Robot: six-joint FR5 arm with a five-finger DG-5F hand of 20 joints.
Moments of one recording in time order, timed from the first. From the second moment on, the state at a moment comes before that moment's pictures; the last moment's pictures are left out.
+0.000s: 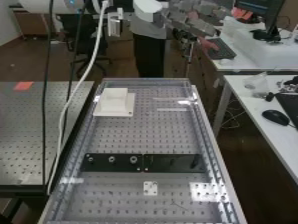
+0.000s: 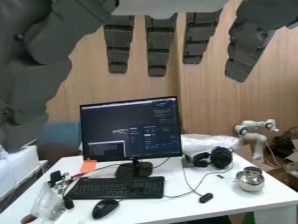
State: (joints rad) arm 1.59 -1.81 -1.43 -3.05 -1.48 -0.71
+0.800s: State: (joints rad) arm 1.58 -1.82 -1.42 -3.05 -1.49 -0.72
